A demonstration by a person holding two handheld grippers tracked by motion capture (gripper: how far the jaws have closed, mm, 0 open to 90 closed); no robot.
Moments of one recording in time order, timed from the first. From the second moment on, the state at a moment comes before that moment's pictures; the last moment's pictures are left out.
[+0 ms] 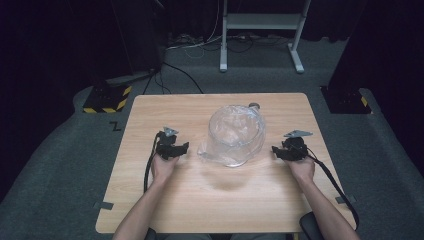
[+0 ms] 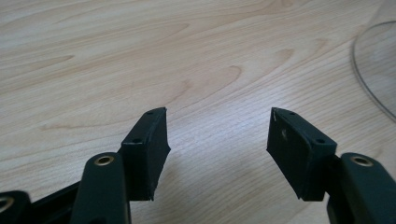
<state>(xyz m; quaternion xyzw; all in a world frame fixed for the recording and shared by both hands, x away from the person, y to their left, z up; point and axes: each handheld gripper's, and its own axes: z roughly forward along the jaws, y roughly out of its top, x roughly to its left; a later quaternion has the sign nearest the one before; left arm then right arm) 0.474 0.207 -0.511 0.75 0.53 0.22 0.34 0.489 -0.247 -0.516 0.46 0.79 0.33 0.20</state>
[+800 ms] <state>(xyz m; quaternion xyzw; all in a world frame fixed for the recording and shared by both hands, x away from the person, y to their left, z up) 0.476 0.214 -0.526 0.75 0.52 0.23 0.33 0.492 -0.258 -0.523 0.46 0.79 0.35 0.21</state>
